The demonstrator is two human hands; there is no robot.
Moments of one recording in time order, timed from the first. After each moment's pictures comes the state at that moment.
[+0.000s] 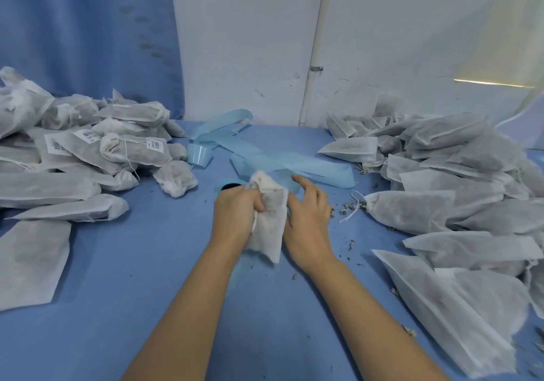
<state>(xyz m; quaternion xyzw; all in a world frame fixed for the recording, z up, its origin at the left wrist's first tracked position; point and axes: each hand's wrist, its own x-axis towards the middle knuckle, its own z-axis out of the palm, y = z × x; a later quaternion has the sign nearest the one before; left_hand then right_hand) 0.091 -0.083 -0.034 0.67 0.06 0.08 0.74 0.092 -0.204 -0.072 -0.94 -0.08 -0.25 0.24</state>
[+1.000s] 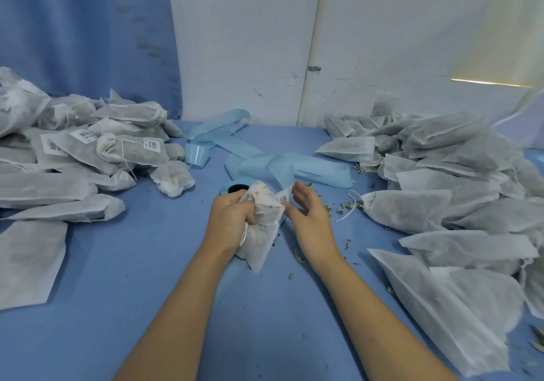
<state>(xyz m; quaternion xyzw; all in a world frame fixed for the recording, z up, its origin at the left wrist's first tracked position) 0.088 -0.075 -0.050 0.67 -0.04 0.07 0.74 0.091 -0.214 -0.068 -0.75 -0.02 -0.11 0.65</state>
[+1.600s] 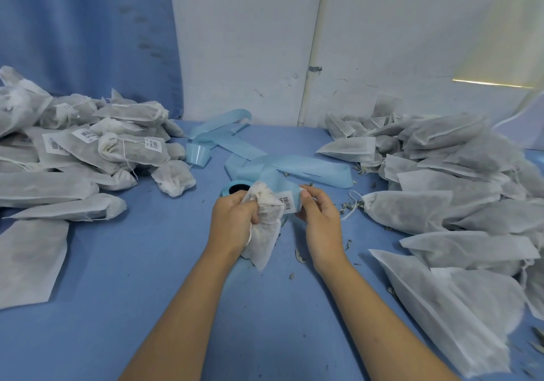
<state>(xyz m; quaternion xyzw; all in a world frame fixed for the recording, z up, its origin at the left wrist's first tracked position) 0.090 -0.079 -0.055 0.69 -0.01 0.10 0.72 0.089 -0.216 -0.067 -0.66 -0.01 -0.17 0.73</state>
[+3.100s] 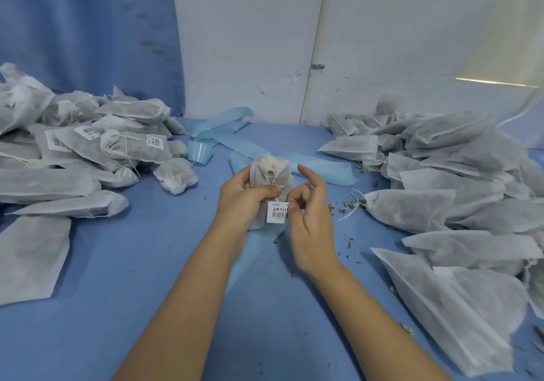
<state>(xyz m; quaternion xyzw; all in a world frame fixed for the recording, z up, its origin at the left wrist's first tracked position) 0.086 -0.088 -0.023 0.59 0.00 0.03 0.80 0.077 -0.204 -0.066 -0.79 -0.16 -0.30 0.50</state>
